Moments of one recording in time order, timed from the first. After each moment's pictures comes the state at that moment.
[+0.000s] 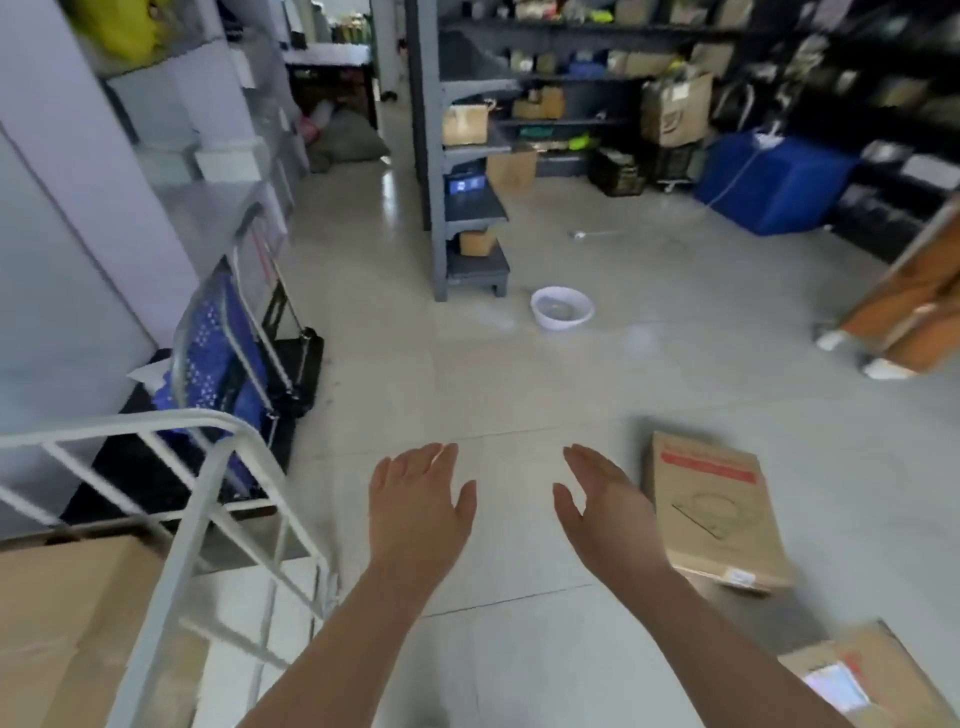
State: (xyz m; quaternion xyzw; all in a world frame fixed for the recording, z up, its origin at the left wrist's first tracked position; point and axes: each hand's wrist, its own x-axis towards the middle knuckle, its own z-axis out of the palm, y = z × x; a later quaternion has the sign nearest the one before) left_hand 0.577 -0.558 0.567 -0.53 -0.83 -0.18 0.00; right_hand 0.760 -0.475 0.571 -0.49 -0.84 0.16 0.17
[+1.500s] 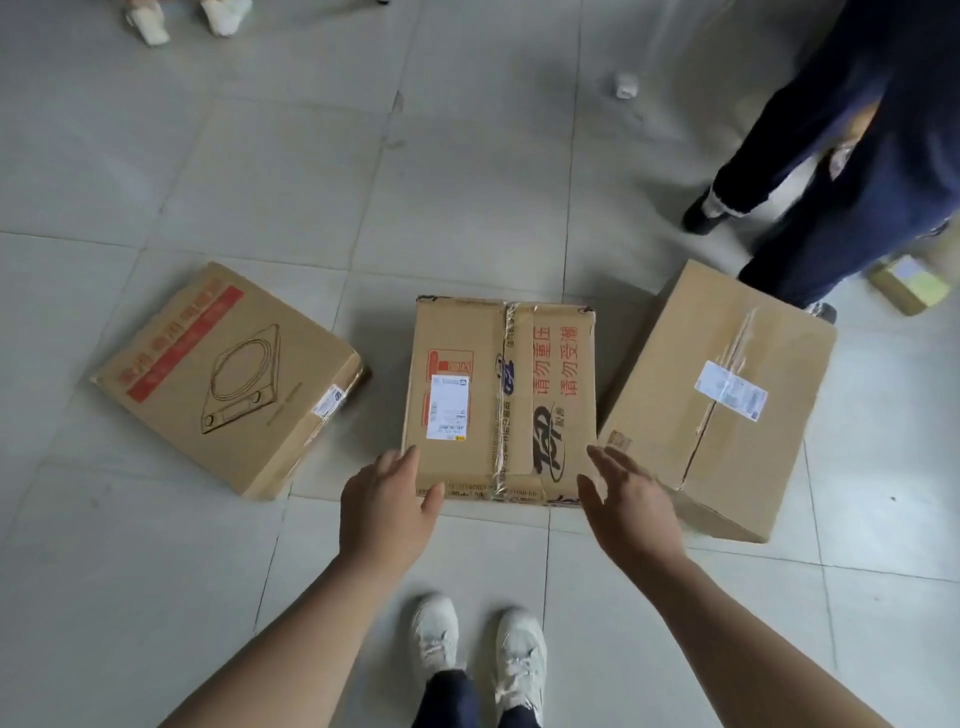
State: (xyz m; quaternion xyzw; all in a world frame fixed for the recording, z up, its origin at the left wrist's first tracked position) left_hand 1.211 -0.285 0.152 -0.91 -0.36 0.06 -0.18; right_hand 1.383 -0.474 0.163 -0.92 -0.26 0.26 0.13
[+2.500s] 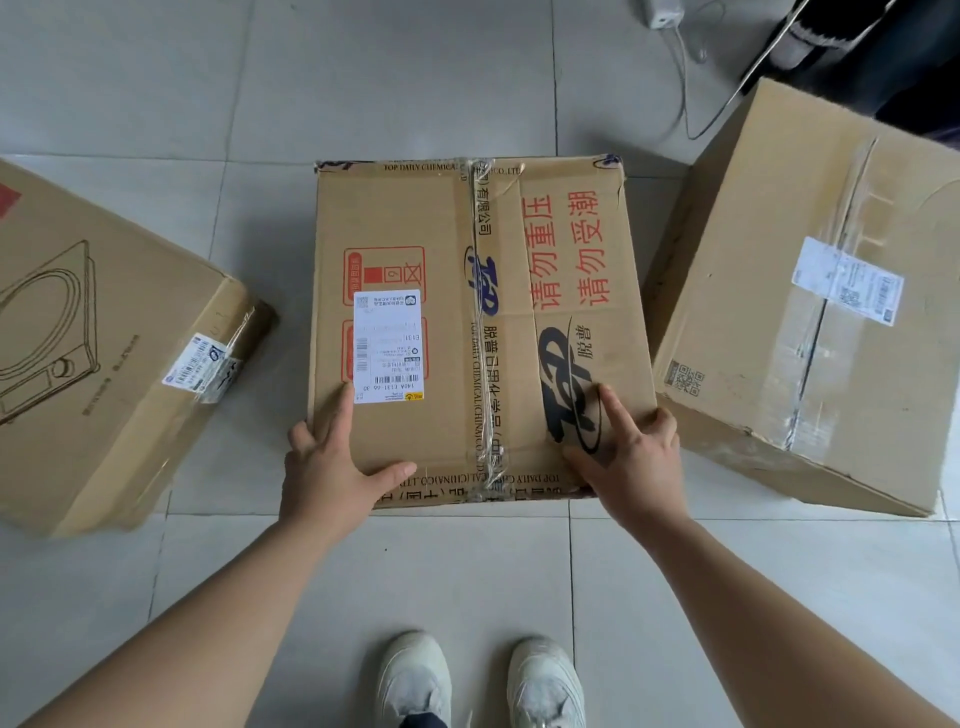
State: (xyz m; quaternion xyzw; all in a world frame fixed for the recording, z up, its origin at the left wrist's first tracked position) left_hand 1.236 -0.231 -0.145 -0.80 -0.48 0.16 -0.31; right_hand 1.415 -0.468 -0.148 -0.95 -0.13 0.24 0.14
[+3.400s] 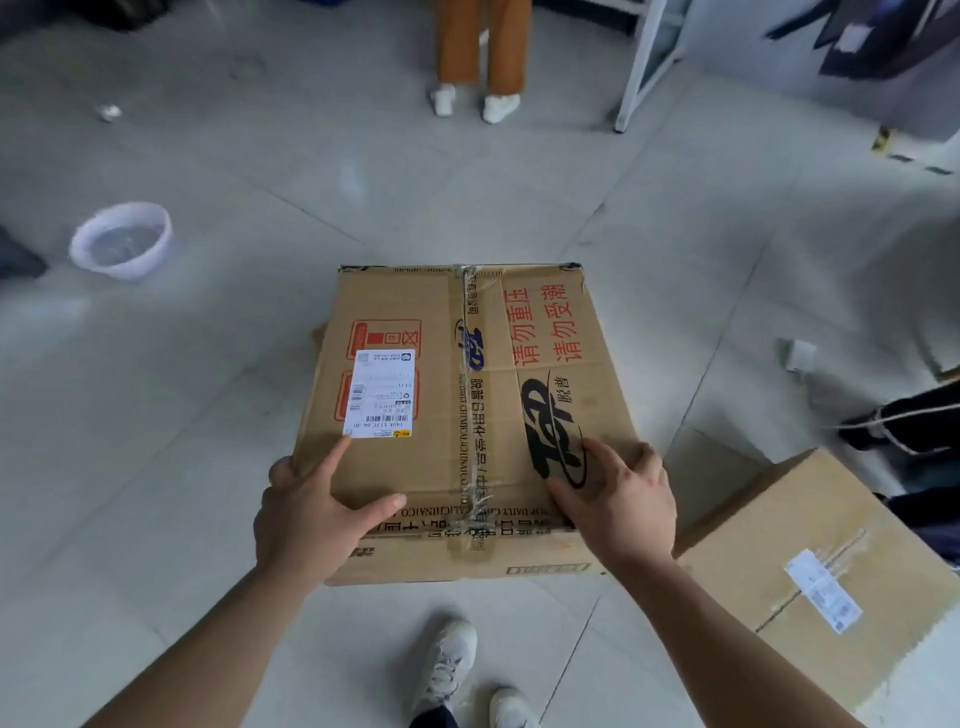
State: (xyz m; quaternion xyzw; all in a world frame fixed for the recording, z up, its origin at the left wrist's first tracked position) left_hand 1.044 -0.248 0.337 -0.66 -0.71 0.01 -0.25; right_hand 1.318 -0.346 0.313 -0.88 -0.43 0.17 0.14
